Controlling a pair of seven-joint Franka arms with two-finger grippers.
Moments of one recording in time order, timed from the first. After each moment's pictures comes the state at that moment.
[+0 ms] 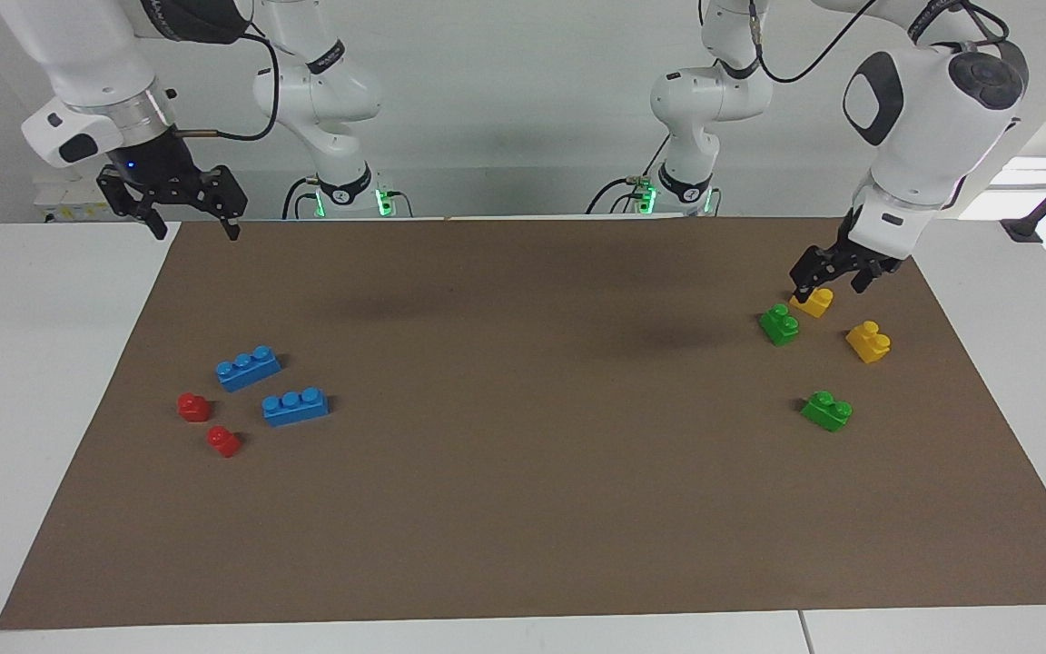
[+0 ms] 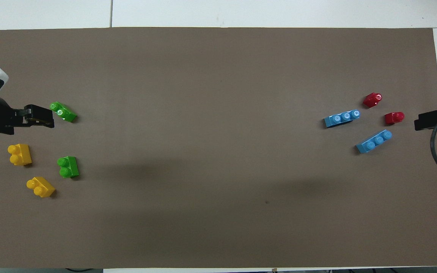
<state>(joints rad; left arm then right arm) 0.02 -0.06 -0.06 -1.79 0.01 1.70 -0.13 -0.01 -0.10 -0.03 -1.68 -0.02 1.58 -0.03</state>
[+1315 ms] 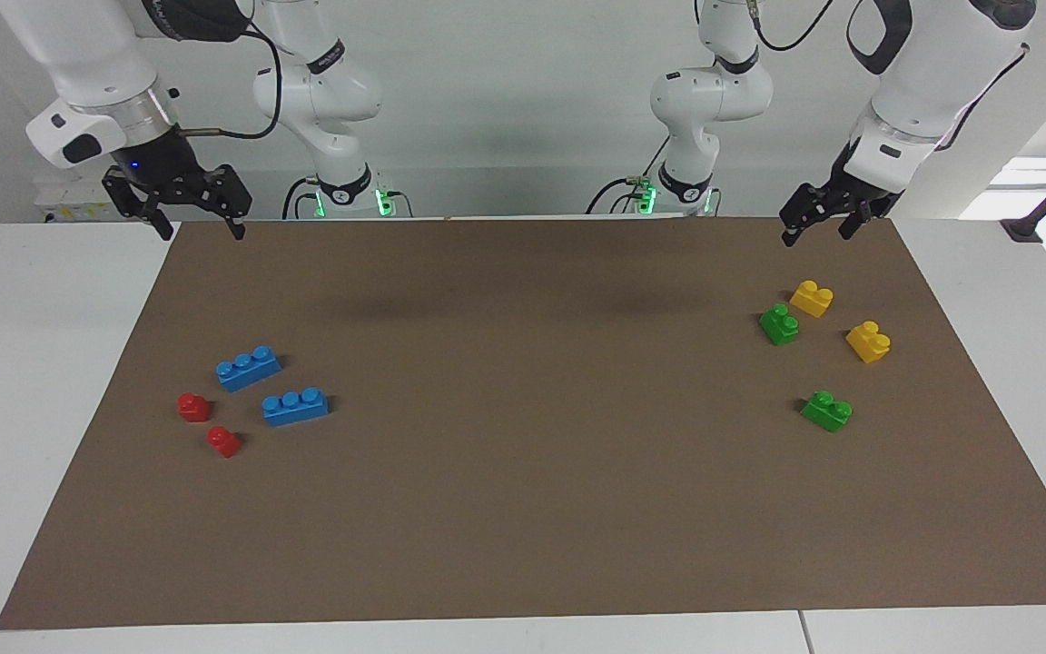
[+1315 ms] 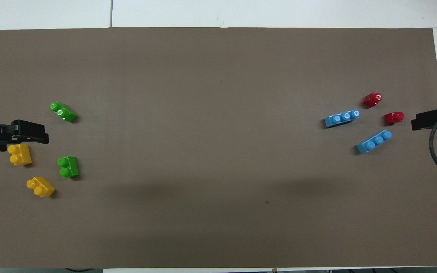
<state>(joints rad) 0.02 -0.15 -0.06 -1.79 -0.05 1.61 -0.13 -0.01 -0.10 -0.03 -1.68 0.00 1.58 -0.03</state>
